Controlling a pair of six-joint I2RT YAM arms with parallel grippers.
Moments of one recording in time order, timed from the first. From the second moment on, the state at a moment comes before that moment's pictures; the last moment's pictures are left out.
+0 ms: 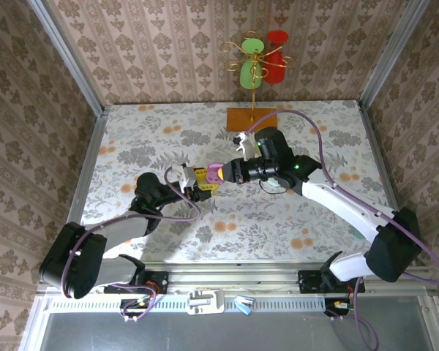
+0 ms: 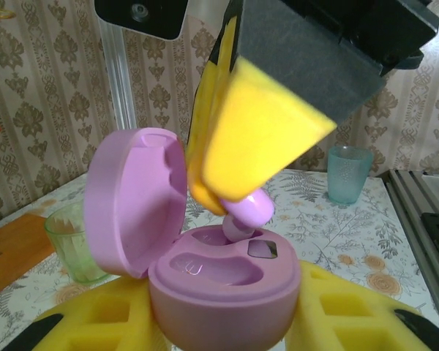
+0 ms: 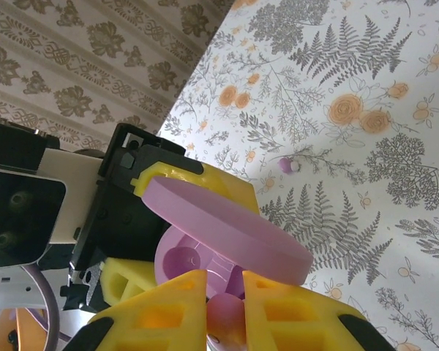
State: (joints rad) left arm -0.51 1.26 0.38 0.97 0.84 -0.03; right arm 0.63 1.41 1.17 -0.36 -0.52 0.49
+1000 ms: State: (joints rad) left arm -0.51 1.27 0.38 1.01 0.82 -0.04; right arm 0.64 1.41 1.21 -0.38 -0.50 0.50
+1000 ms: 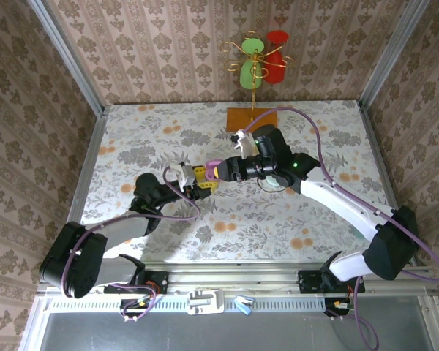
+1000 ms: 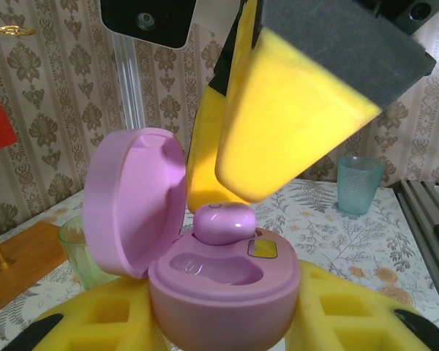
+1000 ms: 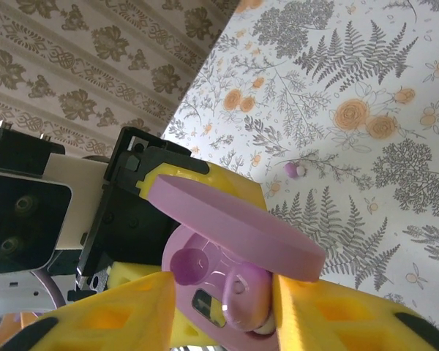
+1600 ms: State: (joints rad) left arm -0.49 1.25 0.36 1.07 0.78 -0.05; right arm 0.64 1.23 1.07 -0.31 -0.41 0.50
